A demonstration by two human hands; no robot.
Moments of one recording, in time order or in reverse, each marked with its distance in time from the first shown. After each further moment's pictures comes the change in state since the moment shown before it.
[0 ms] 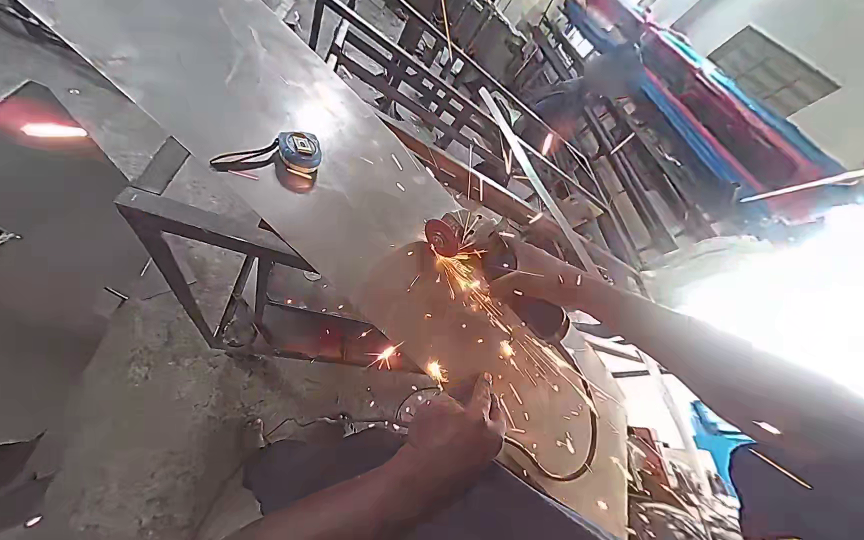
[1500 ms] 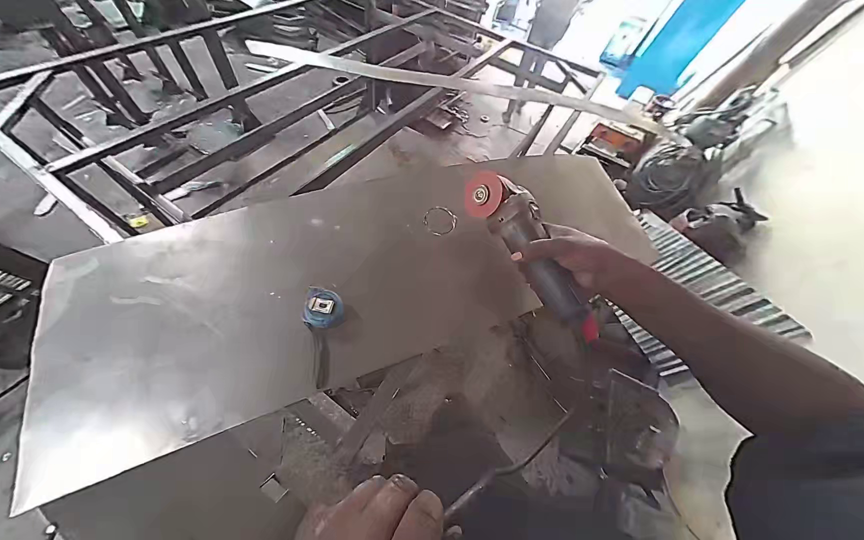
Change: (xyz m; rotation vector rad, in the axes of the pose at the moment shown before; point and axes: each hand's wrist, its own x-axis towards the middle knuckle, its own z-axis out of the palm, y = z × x) left_hand -0.054 -0.369 -0.290 -0.378 -0.333 0.761; right_hand -0.089 -0.091 0.131 1.263 0.633 0.459
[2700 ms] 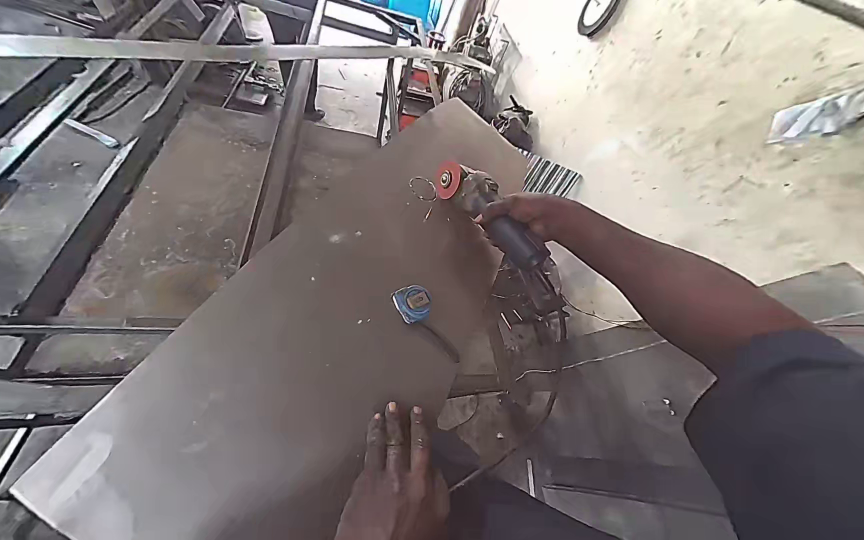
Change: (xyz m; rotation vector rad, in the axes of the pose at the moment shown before) left_hand -0.057 -0.252 -0.108 0.303 -0.502 0.591; right_hand -0.028 -0.031 0.157 0.208 0.568 0.394
